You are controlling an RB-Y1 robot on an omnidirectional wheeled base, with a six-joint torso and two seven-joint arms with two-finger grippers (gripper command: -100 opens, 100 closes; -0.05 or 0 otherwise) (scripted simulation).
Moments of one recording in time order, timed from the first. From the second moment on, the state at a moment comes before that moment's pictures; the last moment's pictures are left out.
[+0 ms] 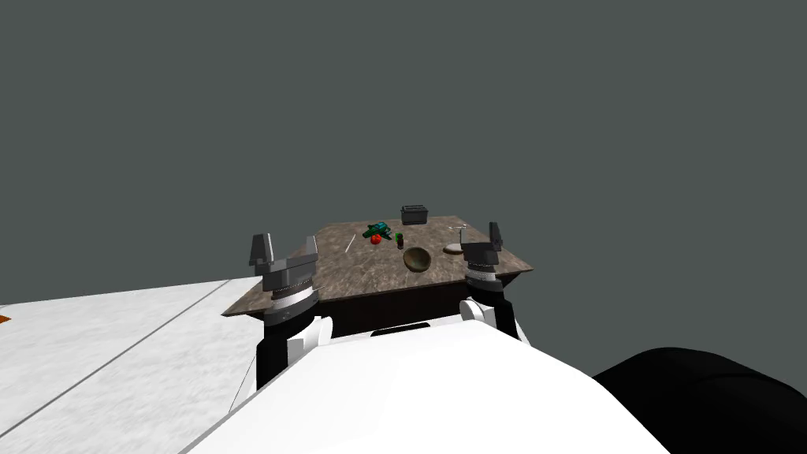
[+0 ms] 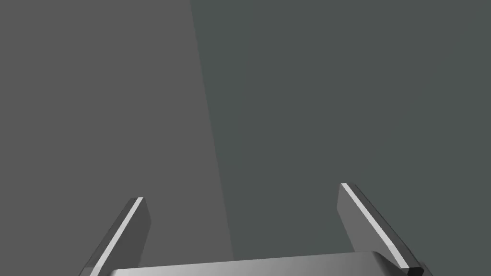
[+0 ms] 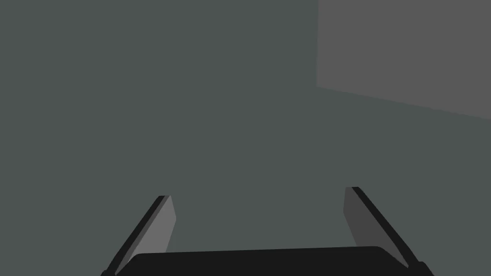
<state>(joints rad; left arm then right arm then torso) 0.50 -0.03 0.03 -2.30 0.00 -0.62 0.13 0.52 -0.02 0.01 -2.30 -0.12 -0.55 -0.09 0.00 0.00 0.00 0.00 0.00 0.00</state>
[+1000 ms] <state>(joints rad) 0.50 -0.03 0.03 -2.30 -0.01 -0.62 0.13 0.39 -0.23 0.02 -2.08 0.02 -0.37 -0.05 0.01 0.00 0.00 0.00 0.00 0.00</state>
